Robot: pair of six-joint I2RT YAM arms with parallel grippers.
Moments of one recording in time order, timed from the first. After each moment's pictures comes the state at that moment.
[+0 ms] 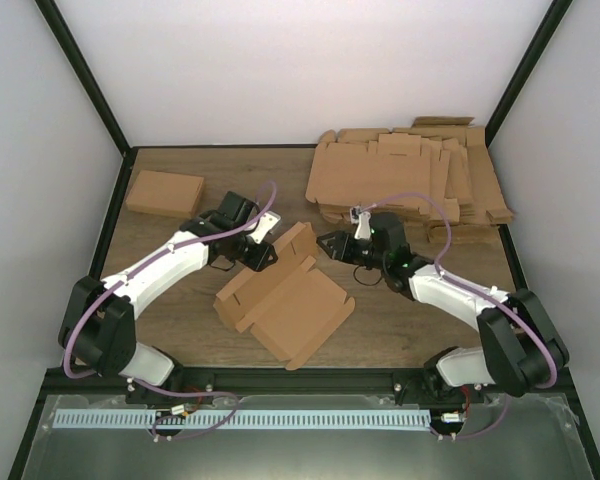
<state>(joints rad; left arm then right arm) -0.54 1.47 1.06 -0.63 0.30 0.03 0.51 1.35 0.64 0.23 -0.42 0.76</state>
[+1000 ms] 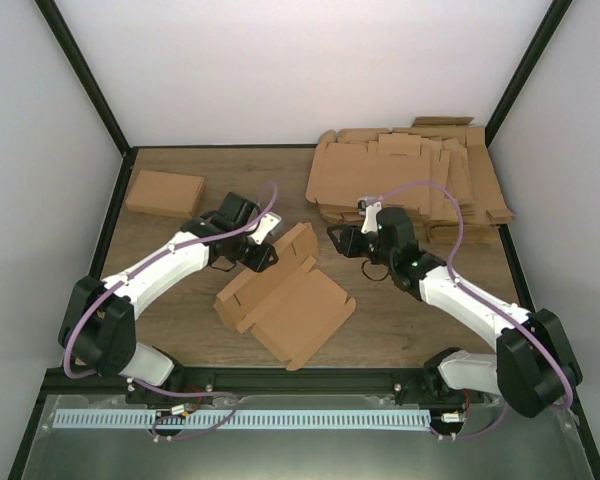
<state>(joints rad) -0.54 1.47 1.05 -0.63 0.30 0.03 0.51 1.23 0.69 0.08 -0.25 0.55</state>
